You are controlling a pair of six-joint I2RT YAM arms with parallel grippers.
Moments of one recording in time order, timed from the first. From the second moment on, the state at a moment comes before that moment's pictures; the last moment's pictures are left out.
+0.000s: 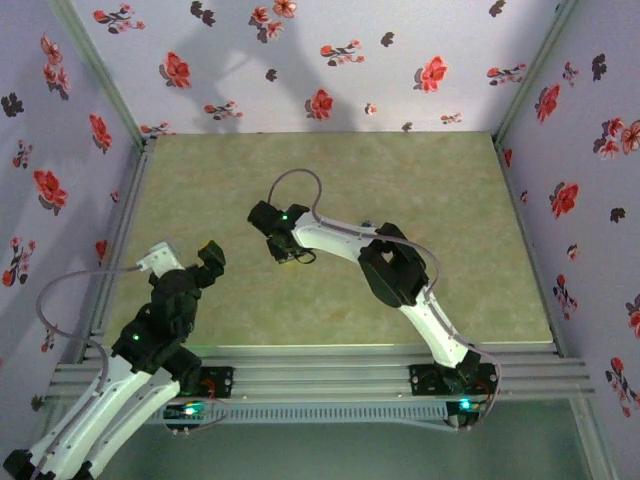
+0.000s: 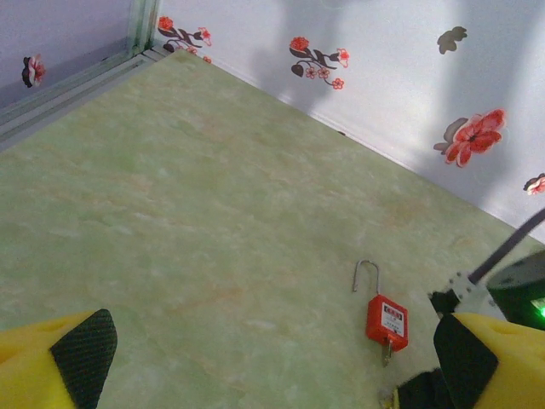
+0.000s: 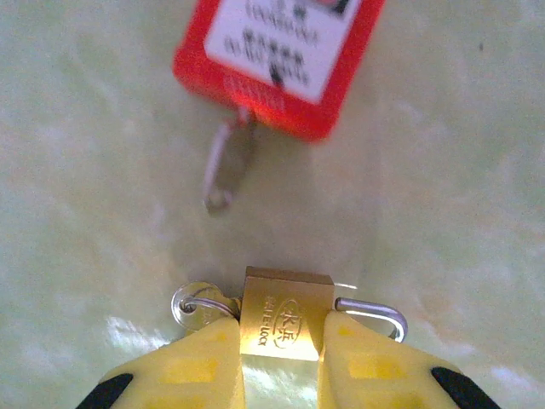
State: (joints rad) left arm -0.61 0.37 0.43 -0.42 -0.67 -0.67; right arm 0.96 2.32 1.89 -0.89 0.20 0.53
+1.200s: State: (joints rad) left arm -0.61 0.38 0.43 -0.42 -0.68 -0.67; right arm 0.77 1.94 1.55 -0.80 0.03 0.55
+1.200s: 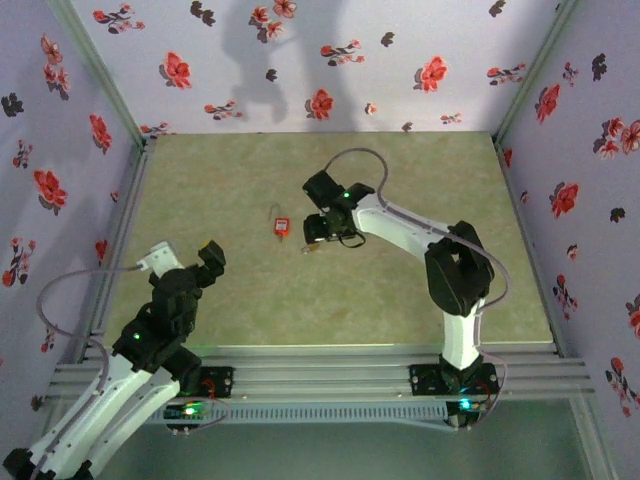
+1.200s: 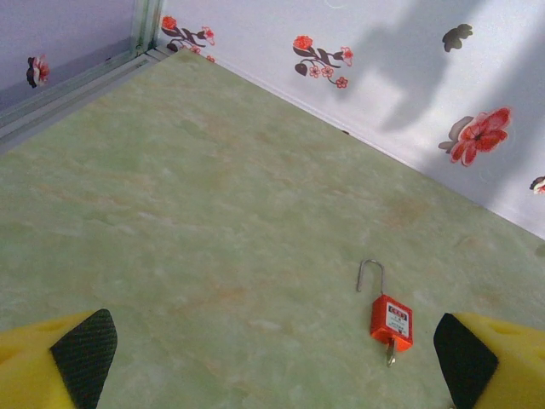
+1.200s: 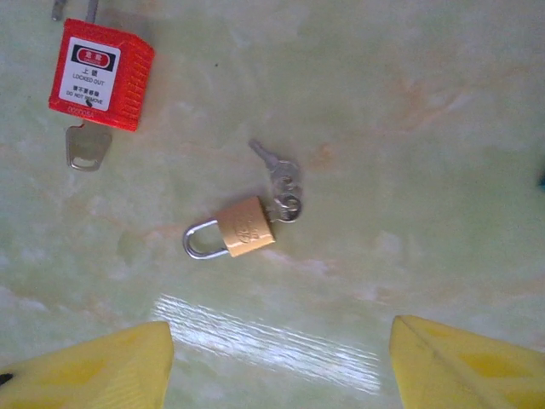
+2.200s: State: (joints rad) left arm -0.61 0.38 0.43 -0.43 -0.68 -0.68; right arm 0.82 2.13 1.78 -0.93 0.13 1.24
